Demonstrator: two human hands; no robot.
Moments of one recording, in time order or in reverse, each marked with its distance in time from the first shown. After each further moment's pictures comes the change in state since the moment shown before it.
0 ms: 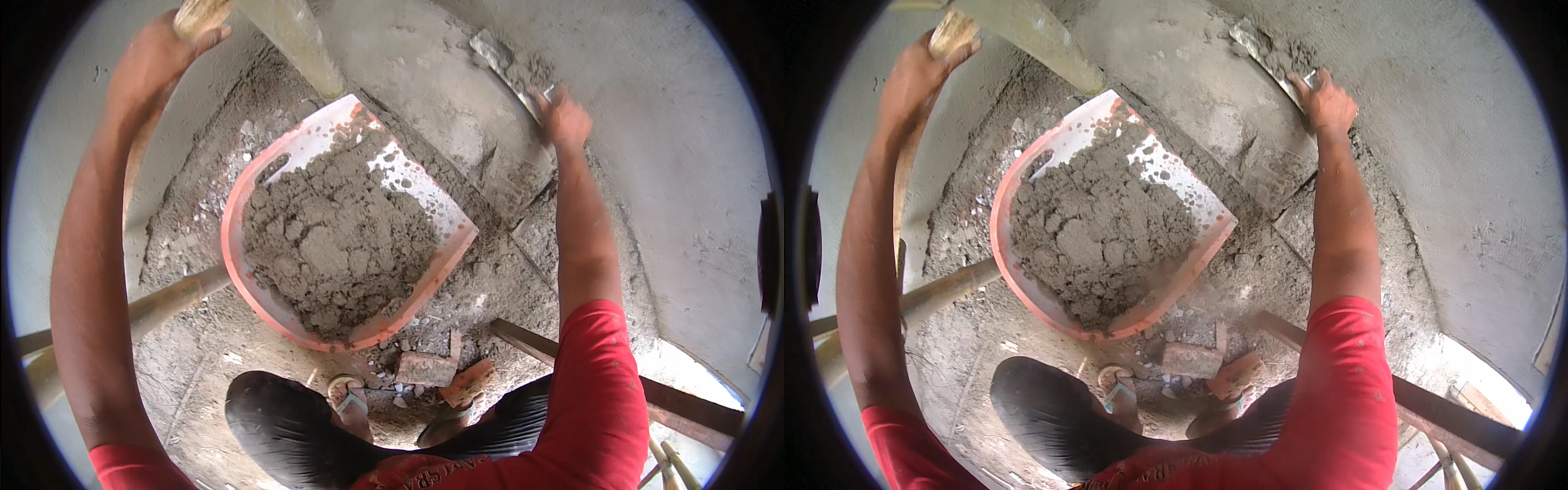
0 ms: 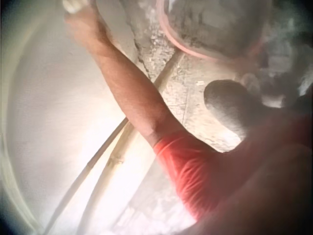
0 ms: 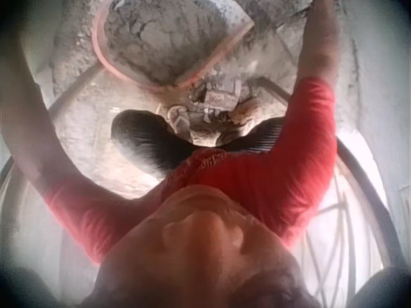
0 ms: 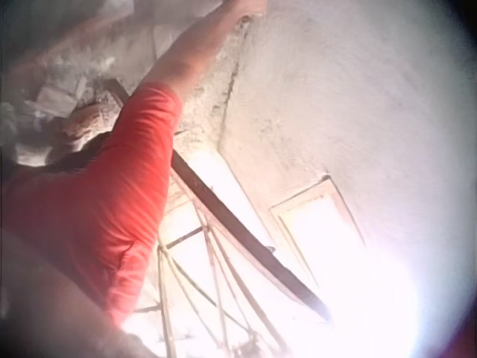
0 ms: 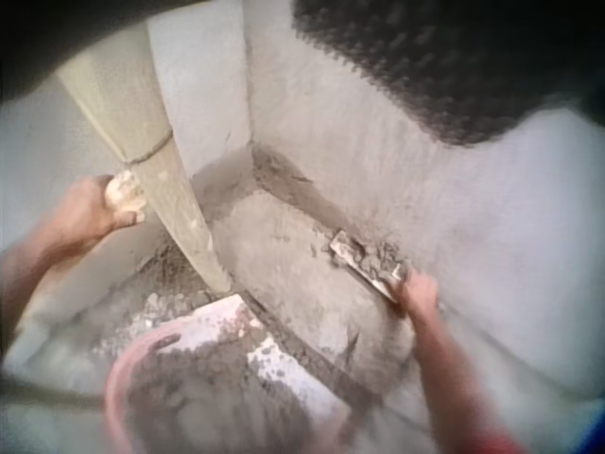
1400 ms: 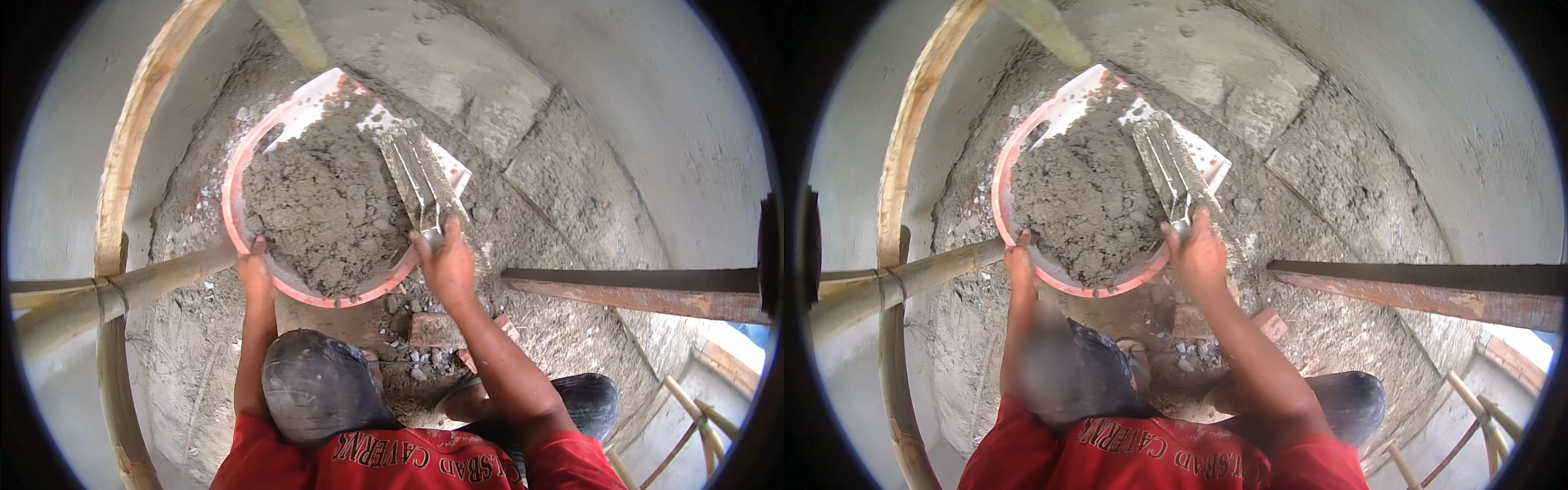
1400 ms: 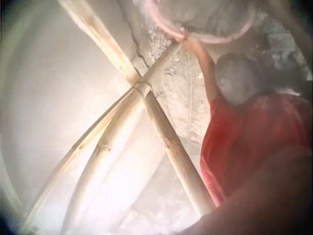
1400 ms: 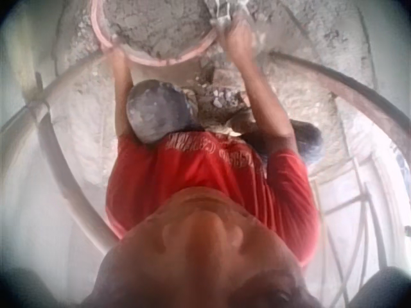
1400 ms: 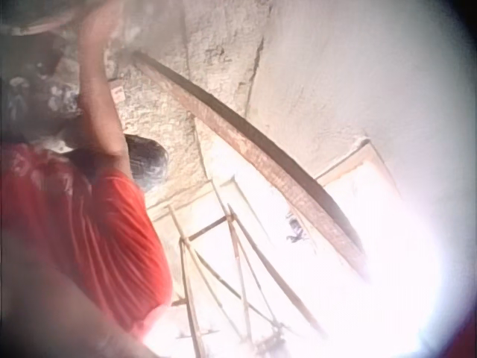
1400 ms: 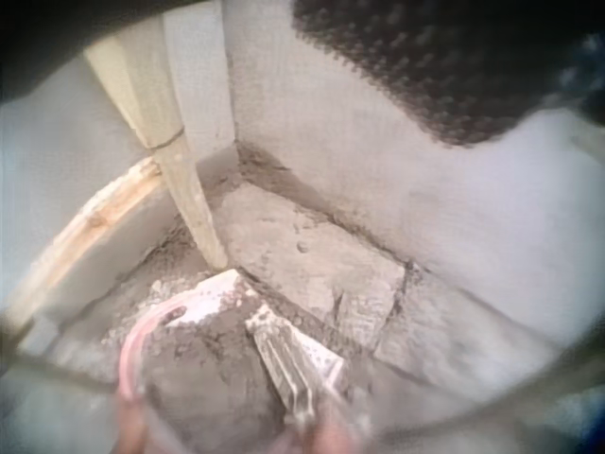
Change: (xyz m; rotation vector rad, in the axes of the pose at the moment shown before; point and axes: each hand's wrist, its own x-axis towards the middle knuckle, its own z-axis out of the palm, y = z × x) left_hand -0.364 -0.044 0.240 -1.184 0.171 -0.744; right_hand -0.411 -0.097 -0.074 0.803 -0.384 0.059
